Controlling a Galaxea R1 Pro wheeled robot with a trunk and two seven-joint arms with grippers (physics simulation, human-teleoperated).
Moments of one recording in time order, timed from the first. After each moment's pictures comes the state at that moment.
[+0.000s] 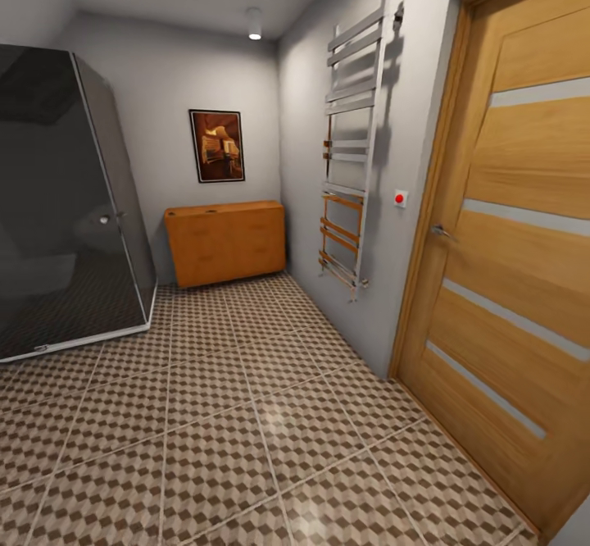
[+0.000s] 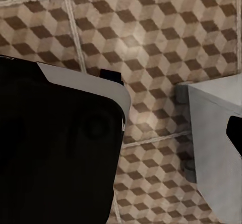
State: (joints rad) left arm -0.20 -0.09 -0.06 0.00 0.26 -0.11 0.03; right arm -0.16 -0.01 0.09 0.03 0.13 -0.09 -0.06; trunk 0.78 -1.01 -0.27
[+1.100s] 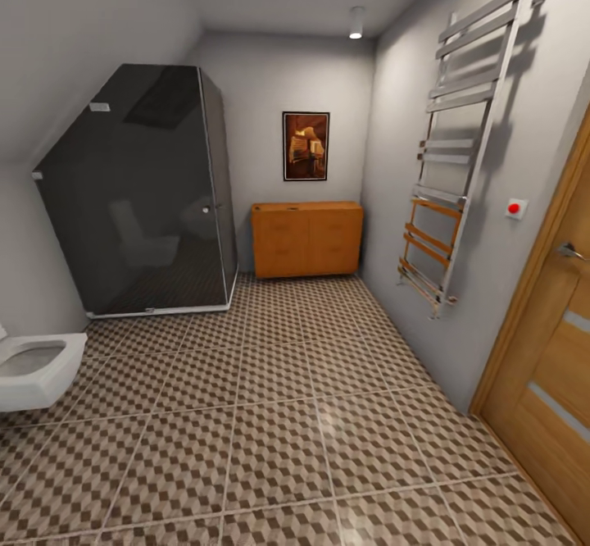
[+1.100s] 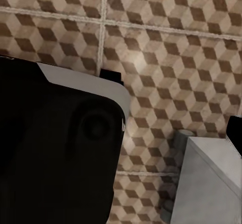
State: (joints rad) left arm -0.20 -0.09 -0.06 0.00 0.26 -0.11 0.03; right arm -0.16 -0.01 0.09 0.03 0.13 -0.09 -0.06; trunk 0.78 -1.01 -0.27
